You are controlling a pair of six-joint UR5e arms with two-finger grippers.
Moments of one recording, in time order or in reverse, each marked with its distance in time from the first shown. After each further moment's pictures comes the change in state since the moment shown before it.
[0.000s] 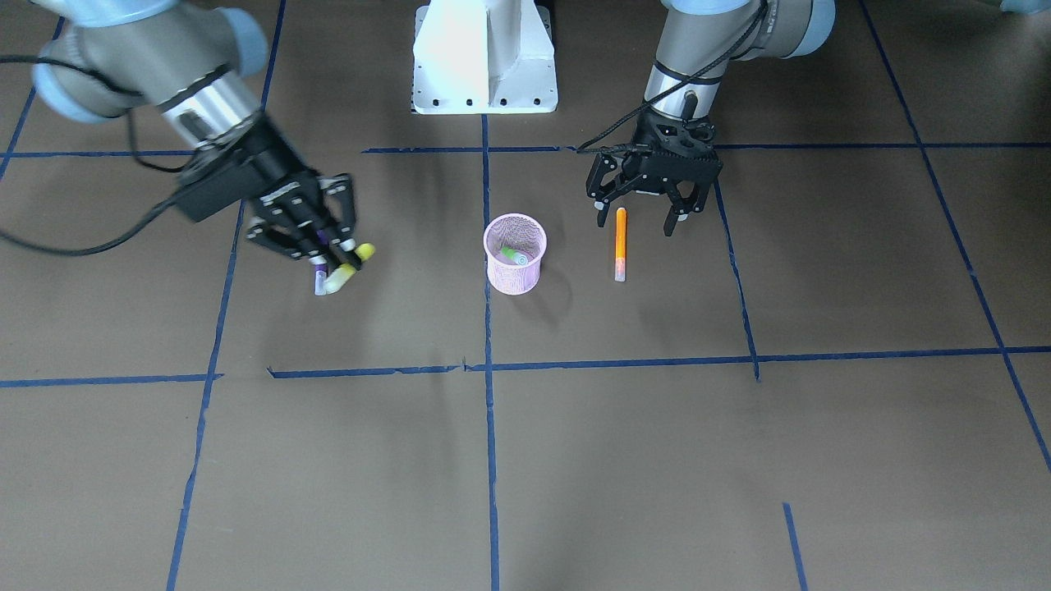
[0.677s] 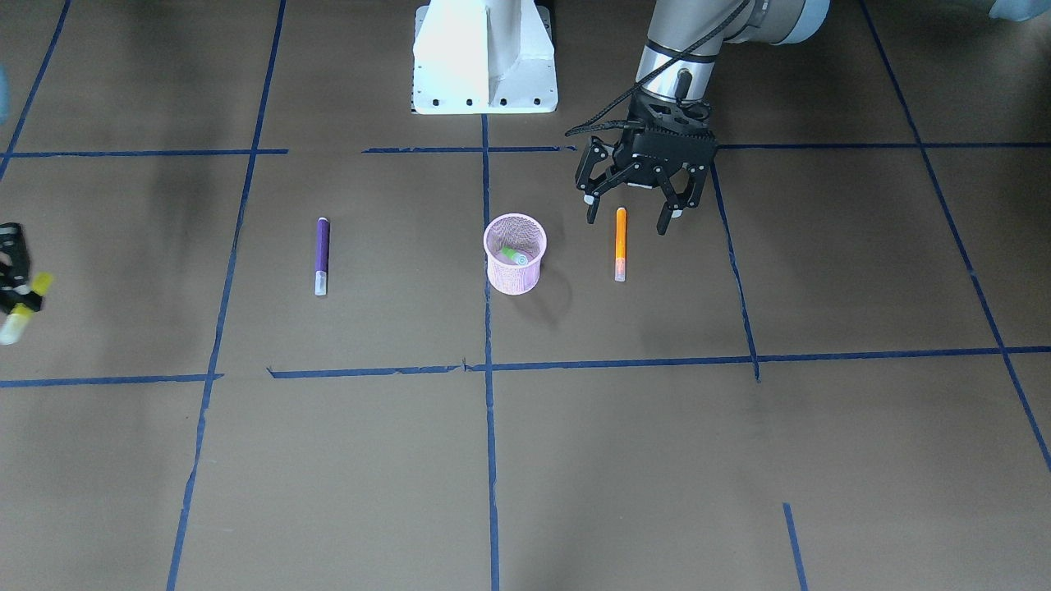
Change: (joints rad) left arm -0.002 -0.034 -0.043 0.011 0.086 0.002; right arm 0.515 -0.261 -0.076 -0.159 0.613 -0.659
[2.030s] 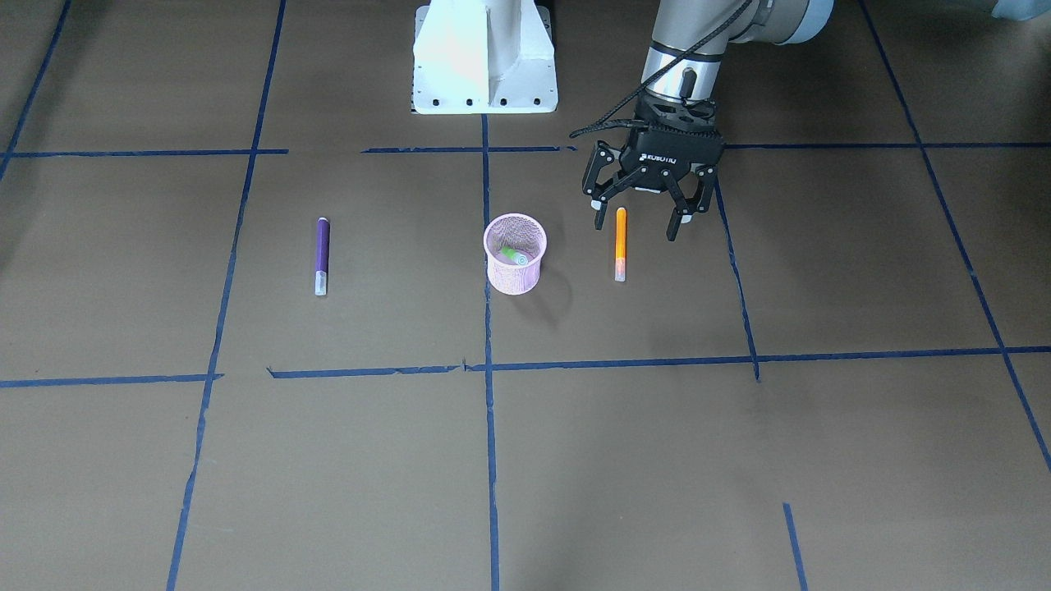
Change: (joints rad) left arm -0.008 -0.006 -0.003 0.002 0.056 0.051; right arm 0.253 -0.059 -0.700 -0.285 0.022 -0.497
